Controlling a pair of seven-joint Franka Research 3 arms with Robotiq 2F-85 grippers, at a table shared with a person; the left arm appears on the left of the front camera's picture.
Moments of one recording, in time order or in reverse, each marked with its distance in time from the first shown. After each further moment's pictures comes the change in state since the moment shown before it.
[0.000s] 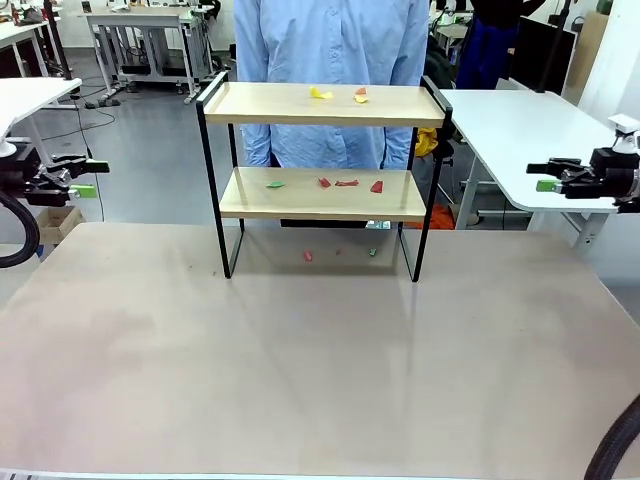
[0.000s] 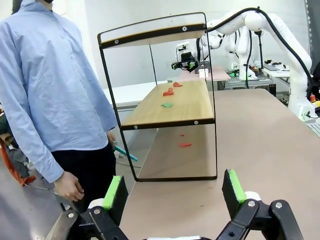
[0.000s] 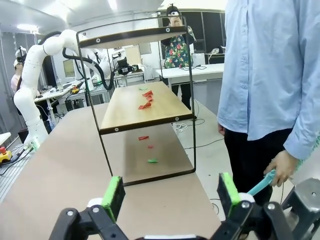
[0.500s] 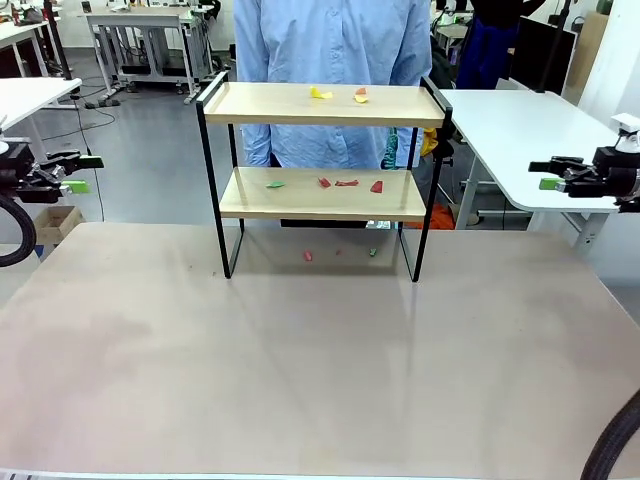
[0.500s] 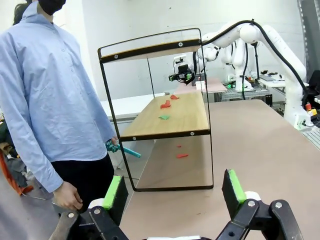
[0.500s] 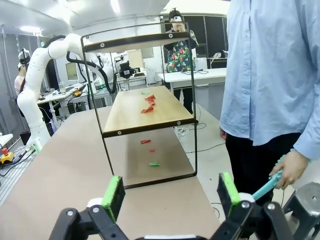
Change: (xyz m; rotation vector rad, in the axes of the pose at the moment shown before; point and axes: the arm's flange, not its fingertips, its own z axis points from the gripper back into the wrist) left arm 0.001 0.000 0.008 -0.017 -0.066 0.001; right arm 0.001 0.000 0.004 0.012 -0.025 0.003
